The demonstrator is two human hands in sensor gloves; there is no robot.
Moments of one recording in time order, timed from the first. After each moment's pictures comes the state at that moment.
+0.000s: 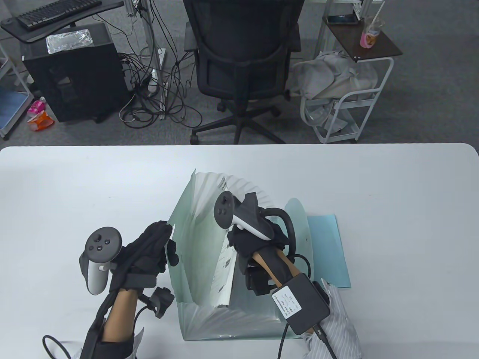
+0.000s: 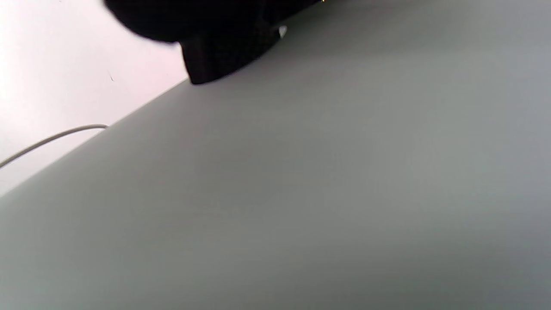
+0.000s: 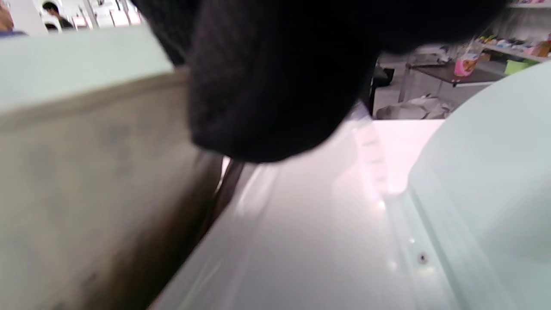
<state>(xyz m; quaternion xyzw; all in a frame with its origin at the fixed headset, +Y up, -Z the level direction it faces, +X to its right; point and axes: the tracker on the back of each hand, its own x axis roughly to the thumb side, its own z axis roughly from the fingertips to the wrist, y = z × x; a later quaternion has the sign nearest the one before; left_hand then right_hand) -0.259 -0.662 -0.290 -0.05 -0.02 0.56 0.83 0.001 -0.581 -0.335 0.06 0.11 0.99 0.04</state>
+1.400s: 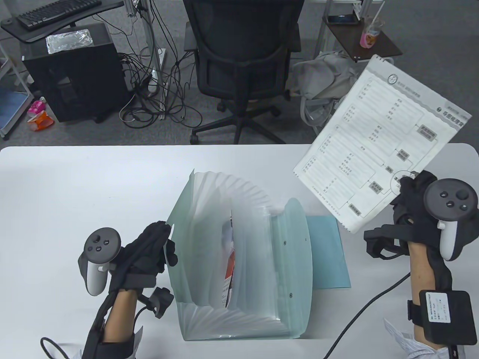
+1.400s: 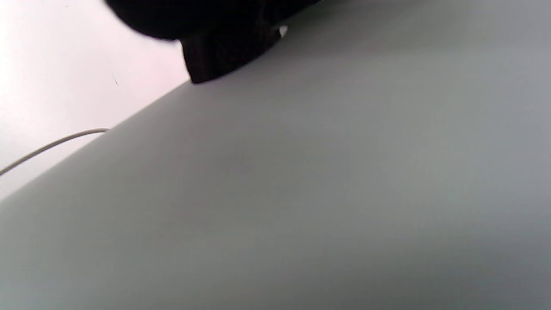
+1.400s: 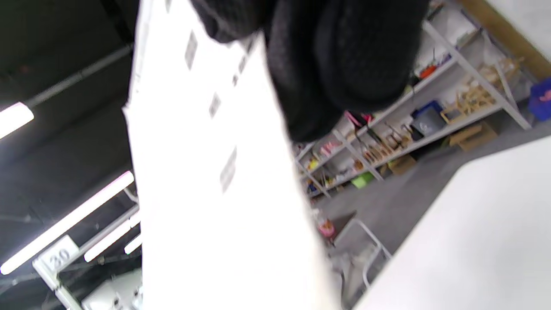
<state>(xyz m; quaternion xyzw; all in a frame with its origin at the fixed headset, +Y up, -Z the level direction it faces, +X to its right) -0.261 -0.663 -0.289 -0.05 -0.02 0.56 0.83 0.312 -0.528 -0.317 -0.22 -0.26 0.88 0.34</state>
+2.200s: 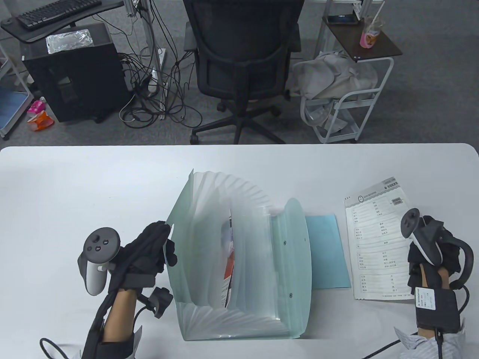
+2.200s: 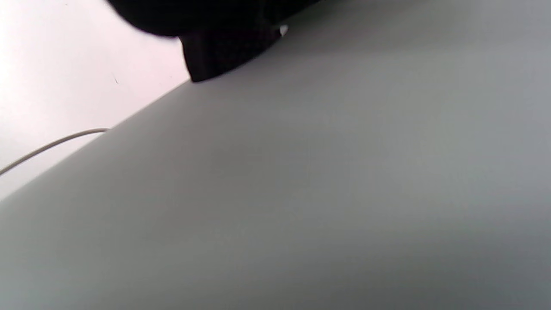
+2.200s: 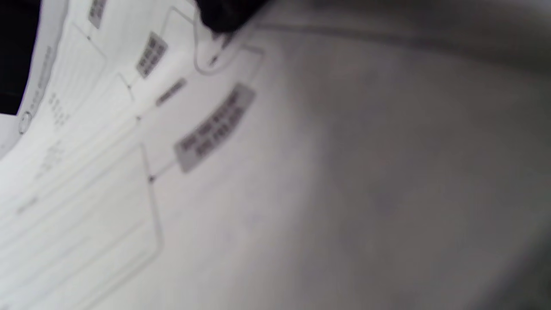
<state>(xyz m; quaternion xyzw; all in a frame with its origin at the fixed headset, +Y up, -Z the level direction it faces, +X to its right) -0.263 -0.664 -0.290 -0.05 -0.02 0.56 0.82 0.379 -0.692 -0.357 -0.29 -0.02 0.95 -0.12</state>
